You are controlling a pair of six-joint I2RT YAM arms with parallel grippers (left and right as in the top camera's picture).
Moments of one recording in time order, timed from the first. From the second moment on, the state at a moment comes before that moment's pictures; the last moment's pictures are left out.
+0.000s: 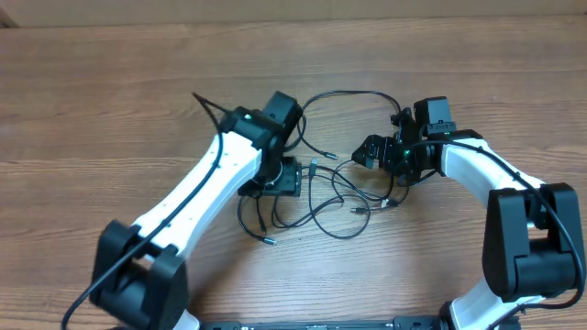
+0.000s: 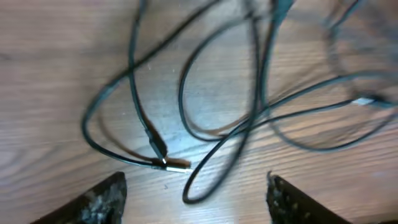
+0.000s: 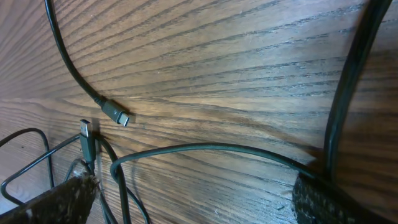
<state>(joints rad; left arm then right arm) -0.52 1.74 1.41 -1.18 0.09 -0.48 0.09 1.81 1.02 -0.46 -0.48 0.31</state>
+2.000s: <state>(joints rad) -0.83 2.09 1.42 -0.96 0.39 -0.32 0.09 1.81 1.02 -0.46 -0.46 0.31</state>
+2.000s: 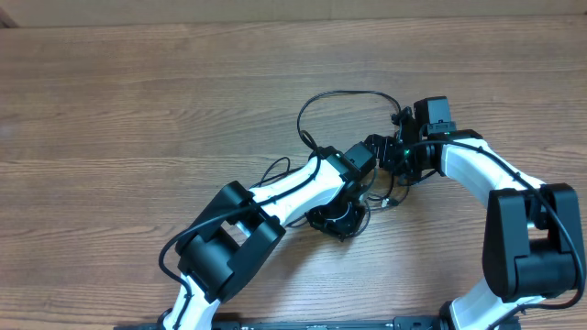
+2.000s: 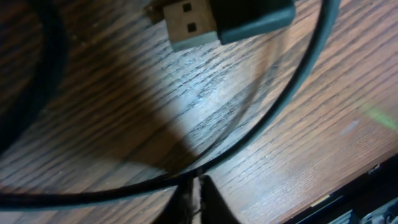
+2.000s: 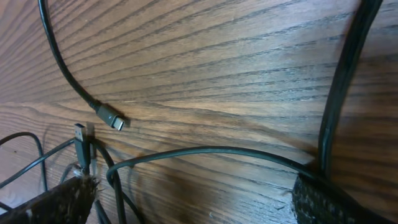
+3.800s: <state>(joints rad) -1.05 1.71 1.17 -0.79 -0.23 -0.25 0.09 1.81 1.02 -0.45 -0.43 0.31</state>
